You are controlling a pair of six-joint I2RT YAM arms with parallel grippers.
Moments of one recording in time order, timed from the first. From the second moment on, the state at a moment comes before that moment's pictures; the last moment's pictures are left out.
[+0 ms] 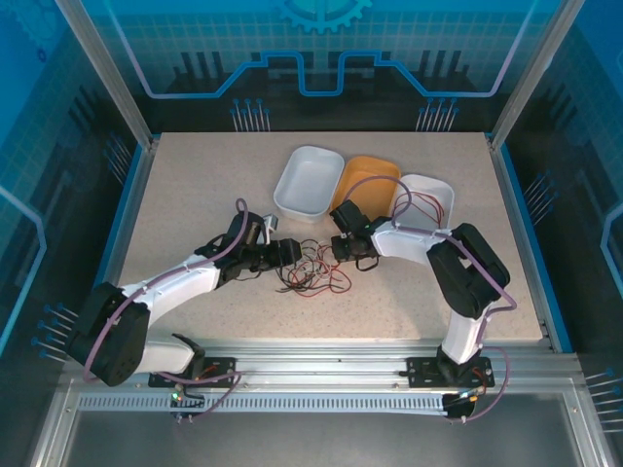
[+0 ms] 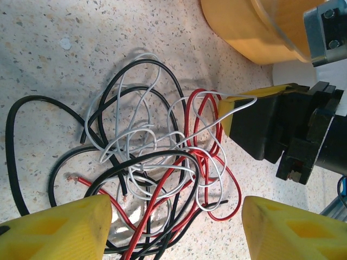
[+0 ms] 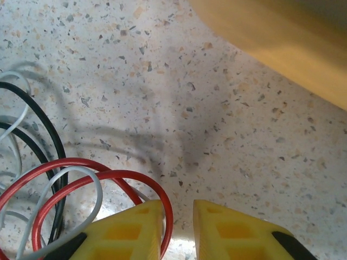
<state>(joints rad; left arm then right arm) -0.47 1.33 0.67 -0.13 0.33 -0.75 0.64 1.81 1.07 -0.40 0.06 0.47</state>
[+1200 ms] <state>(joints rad) -0.47 1.34 0.67 -0.13 0.33 -0.77 0.67 1.88 1.16 -0.50 0.10 0.47</state>
